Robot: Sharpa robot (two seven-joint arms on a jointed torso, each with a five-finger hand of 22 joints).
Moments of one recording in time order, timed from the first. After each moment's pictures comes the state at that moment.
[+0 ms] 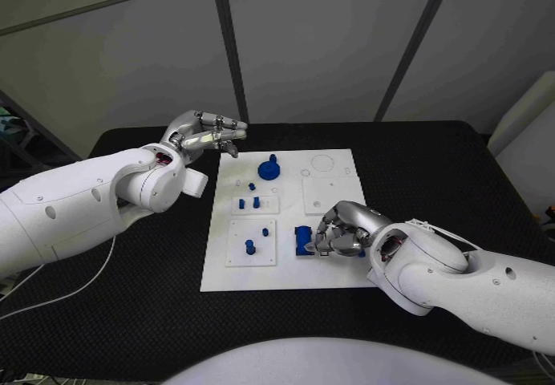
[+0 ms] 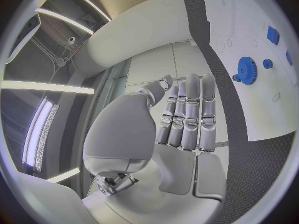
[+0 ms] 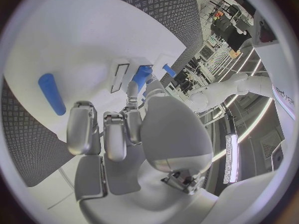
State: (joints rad) left arm 1.11 -0.87 0.11 1.42 -0.27 -0.25 0.26; left_hand 1.31 -0.15 0.50 -0.10 0.10 1.07 0.17 0.09 0.07 1.09 0.10 0.31 0.07 1.13 0.03 0.86 0.42 0.17 0.99 0.12 0.62 0.83; right arm 0.94 -0.87 0.03 1.88 -1.46 -0.39 -0.57; right_hand 1.33 -0.05 -0.11 0.20 0.21 1.06 0.04 0.46 0.47 1.45 -0.03 1.34 1.31 1.47 -0.08 1.55 1.31 0.07 1.40 0.03 1.40 1.31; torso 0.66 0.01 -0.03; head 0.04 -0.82
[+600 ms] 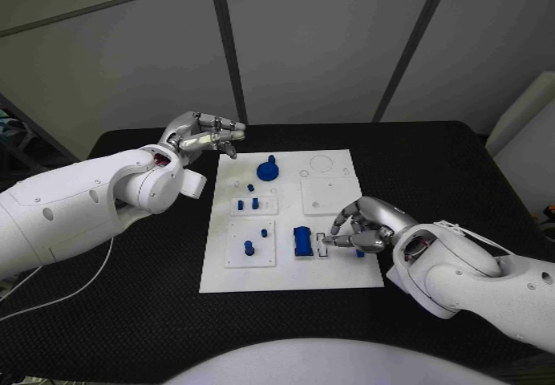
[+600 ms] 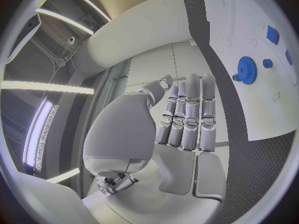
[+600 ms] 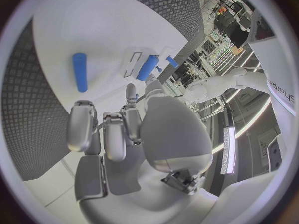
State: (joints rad) left arm 1.11 -0.88 0.11 1.42 -0.27 -0.25 0.26; left_hand 1.31 -0.15 0.50 -0.10 0.10 1.07 0.17 0.09 0.07 1.09 0.10 0.31 0.07 1.13 0.03 0.86 0.42 0.17 0.99 0.12 0.62 0.83; right arm 0.94 -0.99 0.03 1.92 -1.43 -0.46 -0.49; right_hand 1.34 -0.04 -0.12 0.22 0.25 1.00 0.07 0.38 0.43 1.42 -0.01 1.30 1.31 1.47 -0.07 1.55 1.31 0.07 1.39 0.04 1.38 1.29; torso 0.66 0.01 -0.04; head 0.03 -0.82
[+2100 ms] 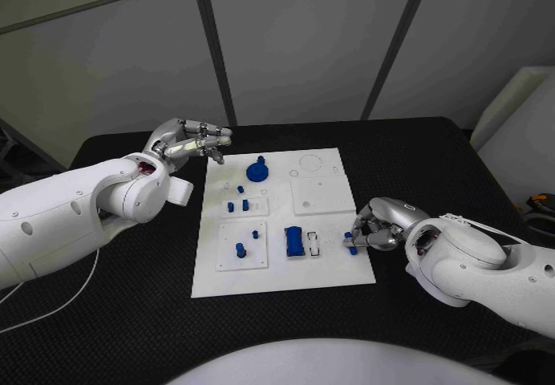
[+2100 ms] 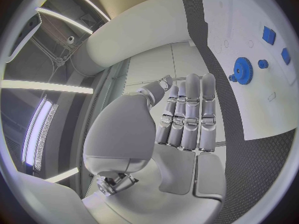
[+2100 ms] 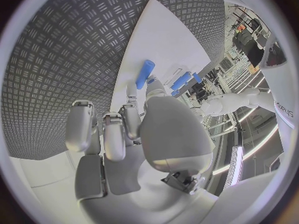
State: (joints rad) left arm 1.10 -0.88 0.11 1.42 -0.27 -0.25 0.26; left_hand 1.31 -0.15 0.50 -0.10 0.10 1.07 0.17 0.09 0.07 1.09 0.10 0.31 0.07 1.13 0.03 0.86 0.41 0.17 0.99 0.12 0.62 0.83; right arm 0.93 -1.06 0.03 1.87 -1.56 -0.34 -0.56; right_hand 1.34 -0.04 -0.15 0.25 0.26 1.10 0.07 0.27 0.35 1.43 0.00 1.29 1.31 1.46 -0.06 1.55 1.31 0.07 1.39 0.05 1.38 1.30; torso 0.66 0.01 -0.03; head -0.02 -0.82
